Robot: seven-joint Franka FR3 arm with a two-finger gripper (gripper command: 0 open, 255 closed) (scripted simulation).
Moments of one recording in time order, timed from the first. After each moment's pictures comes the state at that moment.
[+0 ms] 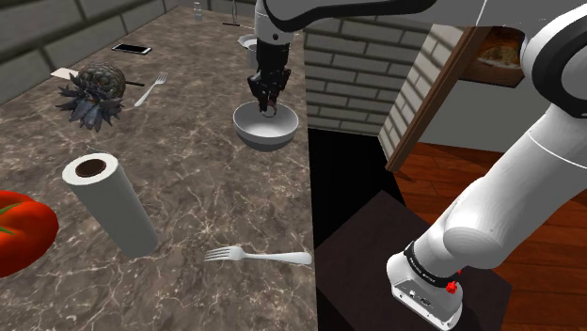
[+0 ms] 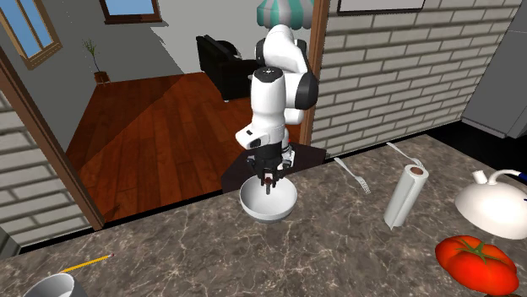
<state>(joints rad) 0.03 0.02 0.25 -1.80 0.01 1.83 0.12</state>
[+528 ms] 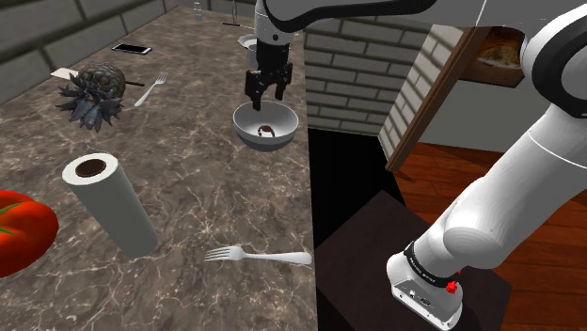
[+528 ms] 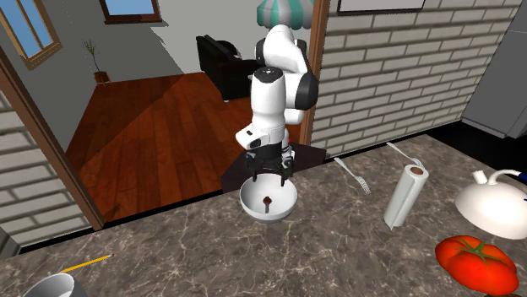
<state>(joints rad) 0.03 0.02 0.25 -1.80 0.01 1.83 0.12</state>
